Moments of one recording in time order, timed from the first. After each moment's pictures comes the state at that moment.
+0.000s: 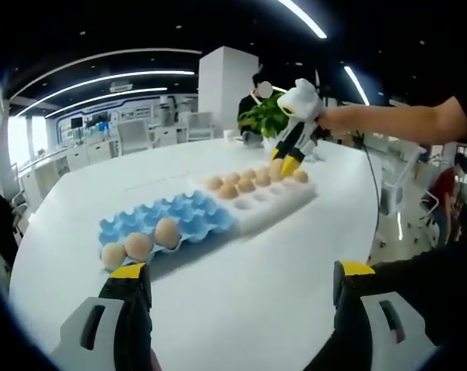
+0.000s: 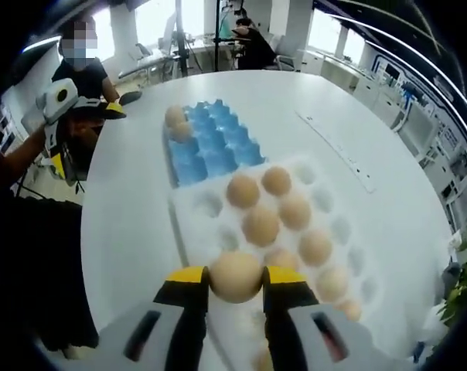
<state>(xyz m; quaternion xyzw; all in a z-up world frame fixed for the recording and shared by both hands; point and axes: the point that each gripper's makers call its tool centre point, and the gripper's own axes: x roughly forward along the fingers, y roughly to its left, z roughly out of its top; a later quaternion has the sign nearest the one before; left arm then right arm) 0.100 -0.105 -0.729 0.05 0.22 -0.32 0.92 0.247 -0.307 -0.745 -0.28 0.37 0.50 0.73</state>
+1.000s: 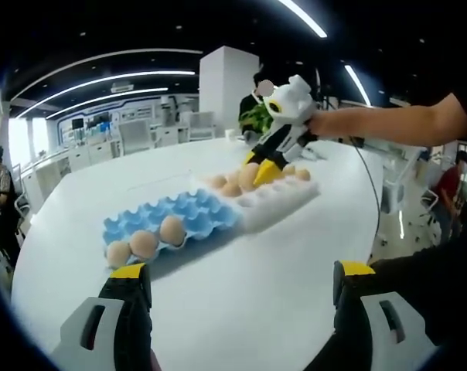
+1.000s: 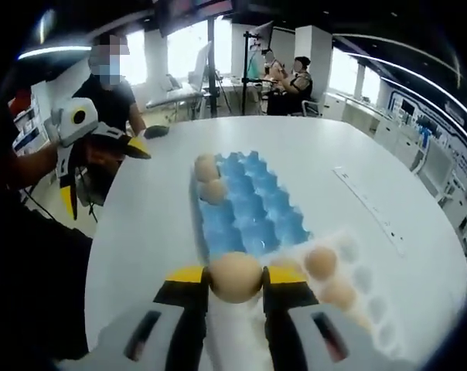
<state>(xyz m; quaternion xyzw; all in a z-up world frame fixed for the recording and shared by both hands) 0.101 -0.099 -0.730 0.06 0.22 -0.32 0.92 0.233 -0.210 -0.735 -0.23 0.27 0.59 0.73</state>
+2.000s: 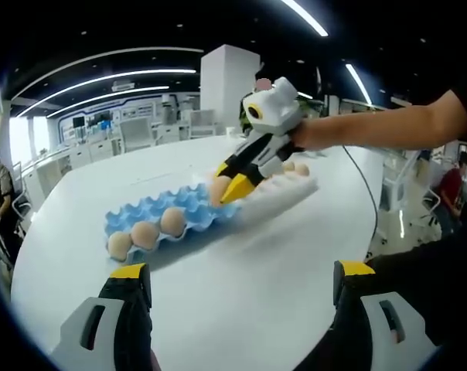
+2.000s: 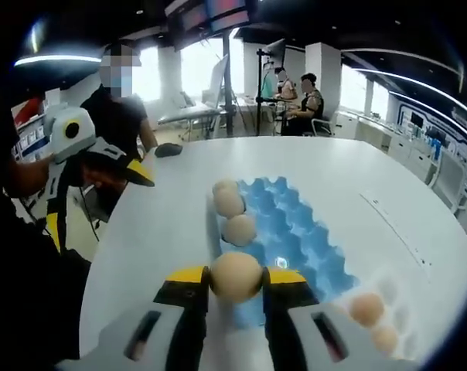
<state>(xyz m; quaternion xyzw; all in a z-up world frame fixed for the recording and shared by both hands) 0.089 -0.093 -0.735 0.05 0.22 -0.32 0.92 0.223 -0.131 -0.750 -0.19 0.23 0.62 0.73</state>
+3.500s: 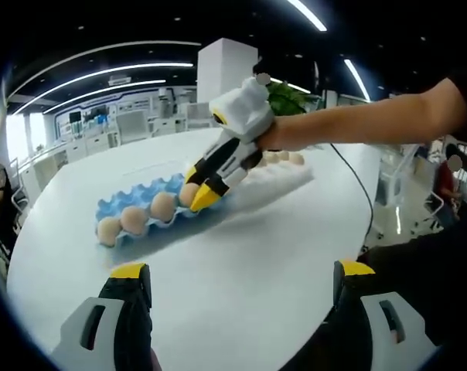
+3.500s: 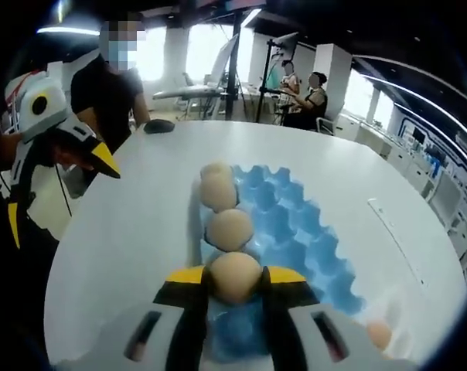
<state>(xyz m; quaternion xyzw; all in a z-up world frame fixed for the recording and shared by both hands) 0.081 -0.096 -0.753 0.06 0.24 -0.32 0.91 0.237 -0.107 -0.783 -0.26 0.21 0.61 0.72</state>
